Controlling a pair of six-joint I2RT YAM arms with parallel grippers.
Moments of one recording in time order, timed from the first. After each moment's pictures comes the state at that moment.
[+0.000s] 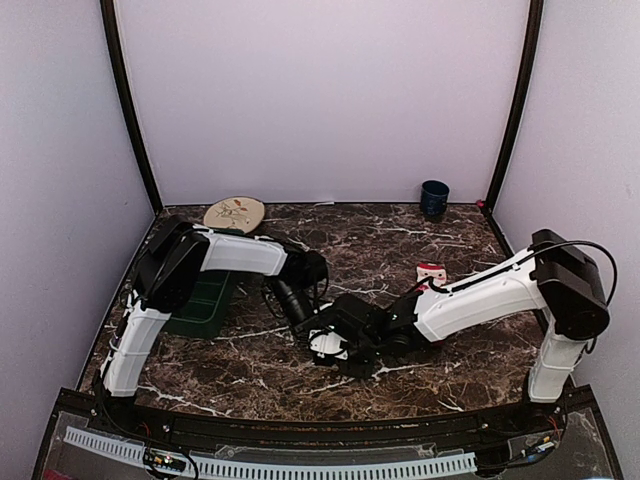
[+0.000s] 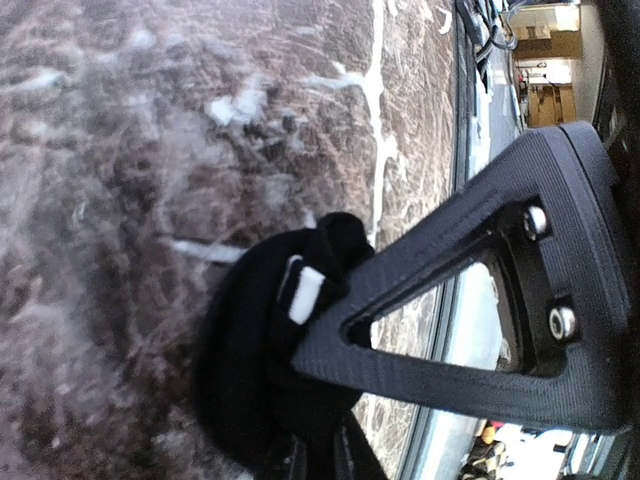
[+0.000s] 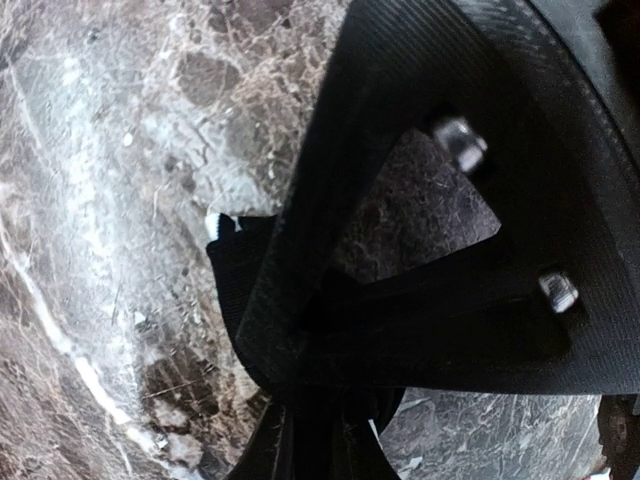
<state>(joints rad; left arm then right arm) -0.80 2.37 1.73 -1.06 0.92 0.38 1.20 1.82 1.02 -0.30 0.16 -0.30</state>
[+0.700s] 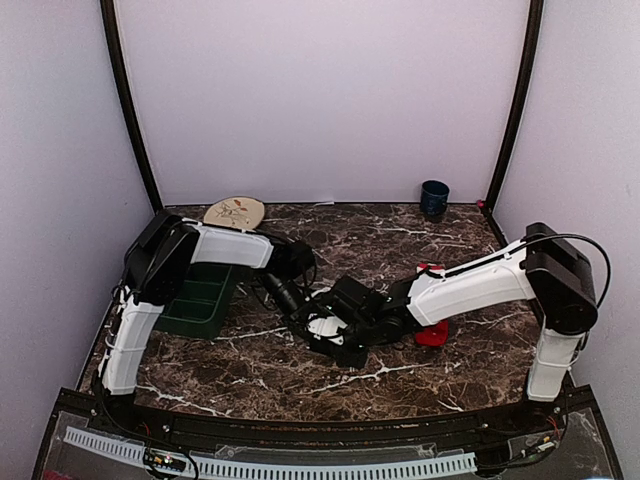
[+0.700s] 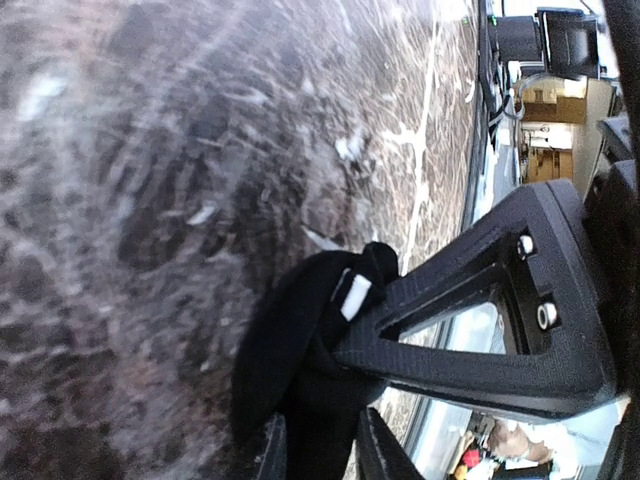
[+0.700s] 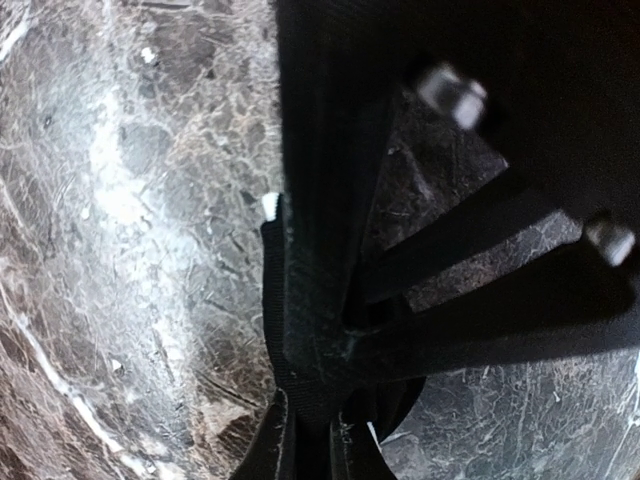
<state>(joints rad) -0.73 2.33 1.68 -0.95 0.93 0.22 1.12 1.87 1.10 -0.35 0.04 -0.22</state>
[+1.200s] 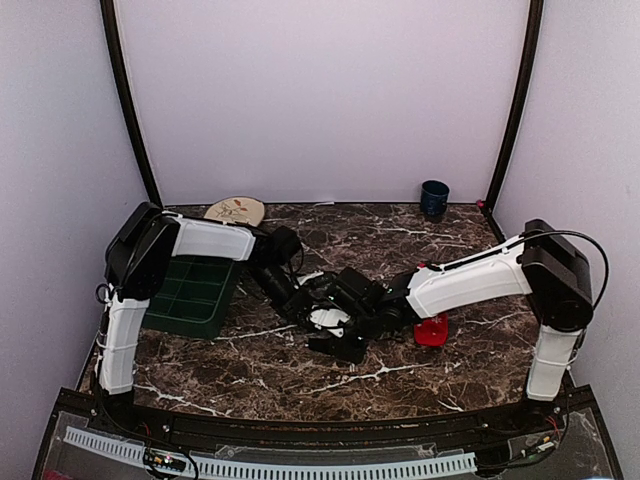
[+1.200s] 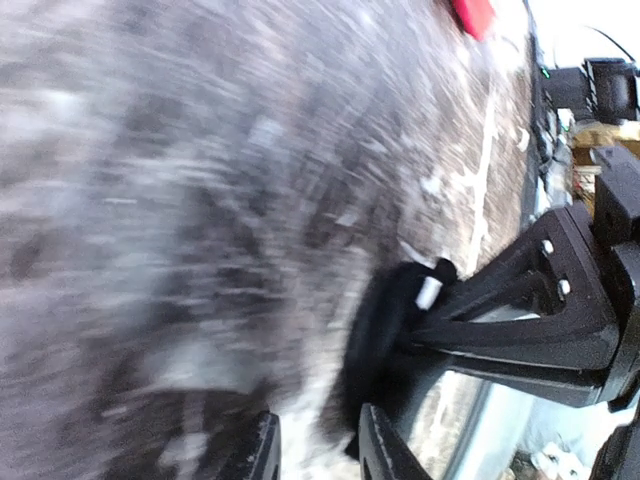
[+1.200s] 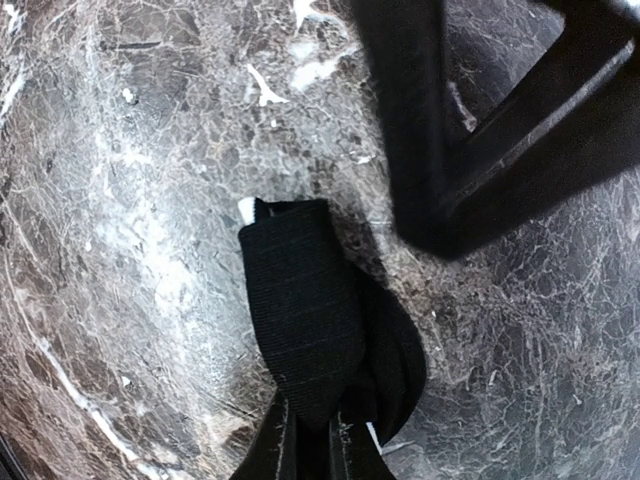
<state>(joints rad) -0.68 2.24 1.58 -0.80 0.80 0.15 1.08 1.88 1.13 -0.37 -0.05 -0.13</state>
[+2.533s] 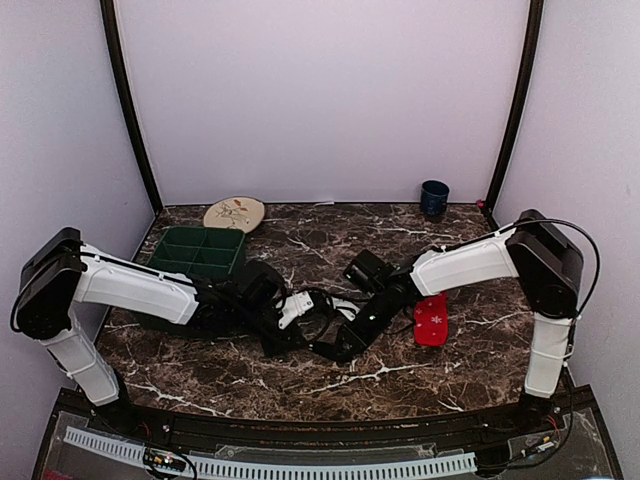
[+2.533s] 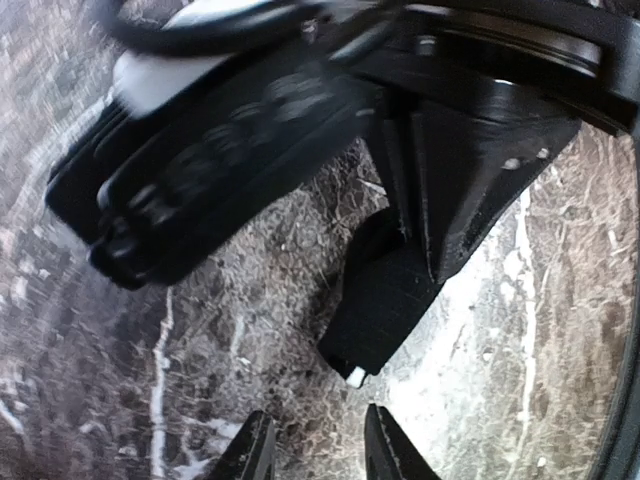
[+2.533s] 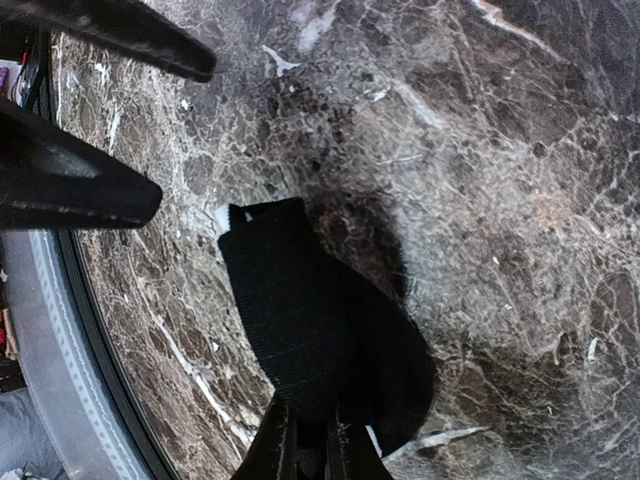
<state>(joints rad) -0.94 1.65 0.87 -0.11 0.15 0.14 0.90 1.93 1.16 -0.46 -0.54 0.07</state>
